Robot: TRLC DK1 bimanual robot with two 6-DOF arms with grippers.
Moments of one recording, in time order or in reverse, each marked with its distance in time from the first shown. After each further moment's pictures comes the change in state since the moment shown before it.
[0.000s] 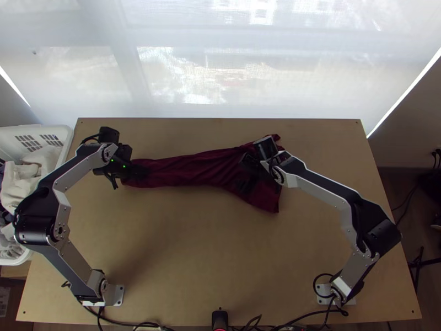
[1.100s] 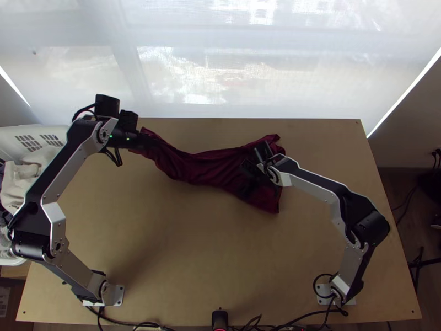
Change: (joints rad) left arm -0.120 -0.106 0.306 -0.079 0.102 -0.036; right arm 0.000 0.092 0.010 -0.106 0.008 0.053
